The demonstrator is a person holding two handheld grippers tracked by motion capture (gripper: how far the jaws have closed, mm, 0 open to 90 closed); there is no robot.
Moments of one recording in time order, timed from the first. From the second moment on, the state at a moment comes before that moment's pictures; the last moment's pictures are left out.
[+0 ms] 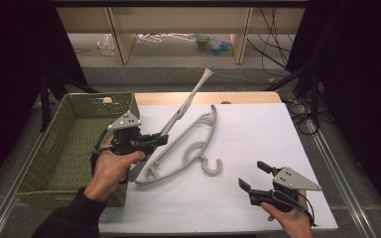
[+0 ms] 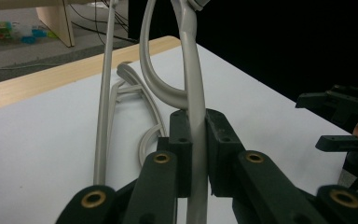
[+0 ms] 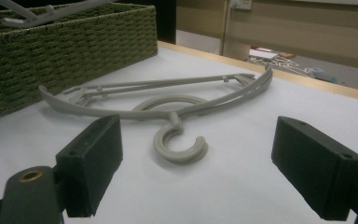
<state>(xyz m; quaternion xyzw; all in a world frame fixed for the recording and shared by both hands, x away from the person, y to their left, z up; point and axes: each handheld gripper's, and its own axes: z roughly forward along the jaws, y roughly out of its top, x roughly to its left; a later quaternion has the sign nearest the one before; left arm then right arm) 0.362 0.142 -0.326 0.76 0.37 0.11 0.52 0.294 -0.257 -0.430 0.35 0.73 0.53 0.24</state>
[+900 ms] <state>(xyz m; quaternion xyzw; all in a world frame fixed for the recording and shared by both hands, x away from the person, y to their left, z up) 0.352 0.286 -0.314 0.75 0.39 0.18 0.50 0.296 -0.255 -0.434 0.35 0.73 0.54 0.23</state>
